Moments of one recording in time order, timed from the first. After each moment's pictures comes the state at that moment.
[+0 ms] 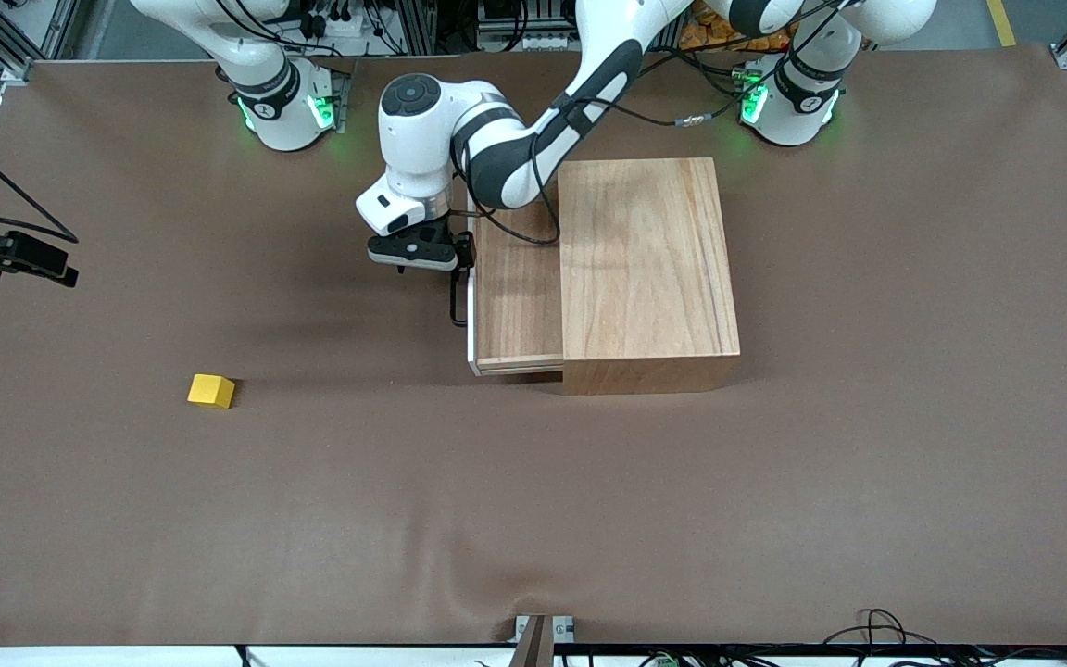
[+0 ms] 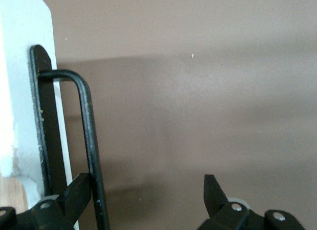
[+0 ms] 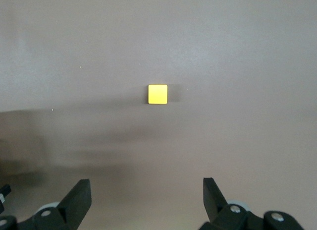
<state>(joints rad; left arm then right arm) -1.11 0.88 0.05 -1.09 0.07 2.15 -1.01 -0.02 0.07 -0.09 -1.57 0.02 1.57 -0.03</state>
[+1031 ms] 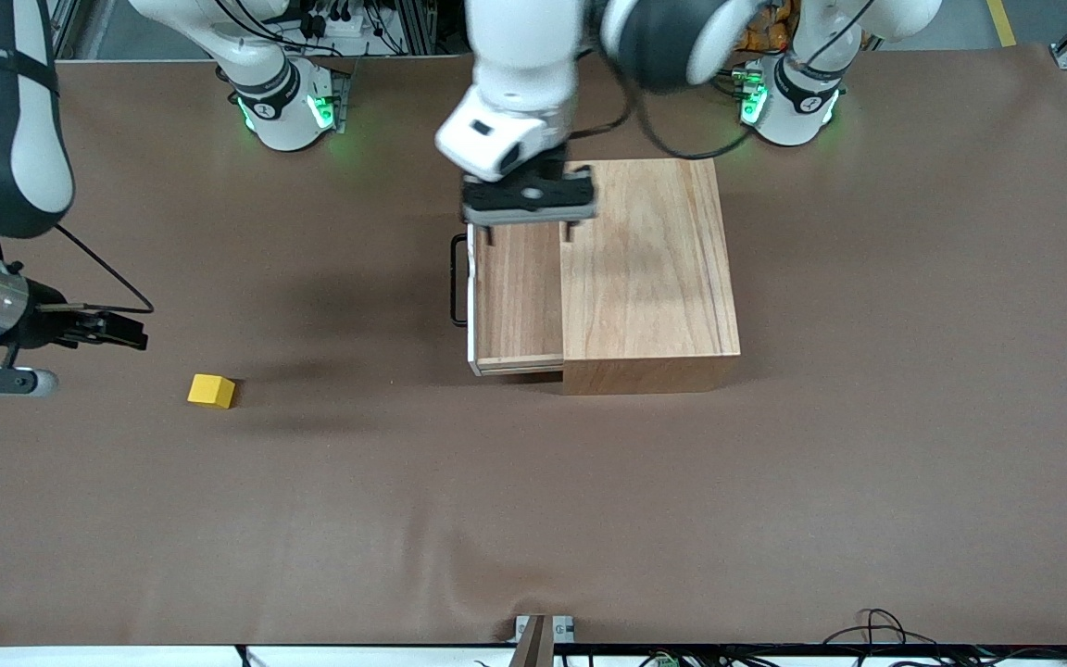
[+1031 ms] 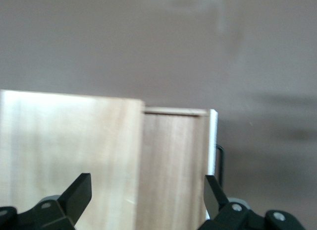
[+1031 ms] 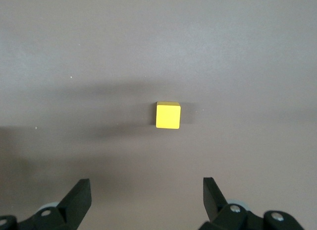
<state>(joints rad) -0.86 0.46 0.09 -1.06 0.07 1.65 -0.90 0.02 0.23 -0.09 -1.67 0.02 1.81 -0.03</state>
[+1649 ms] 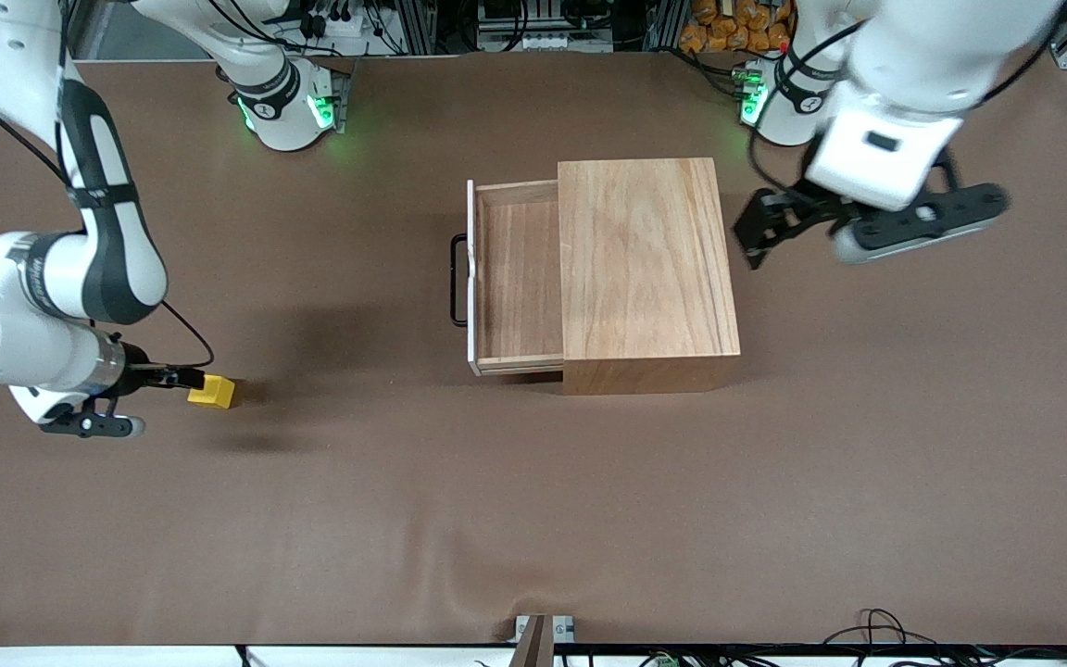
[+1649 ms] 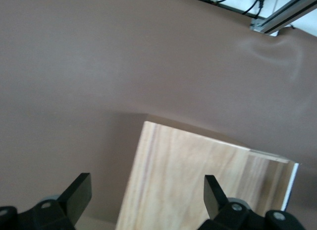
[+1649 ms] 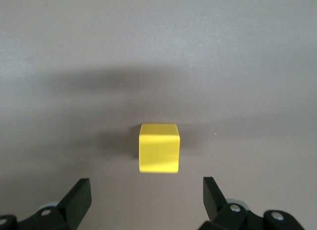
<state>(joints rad) -0.48 0.20 0.08 -1.18 0.01 1.47 -0.67 0.01 0.46 -0.09 -1.80 0.02 2.14 -0.03</state>
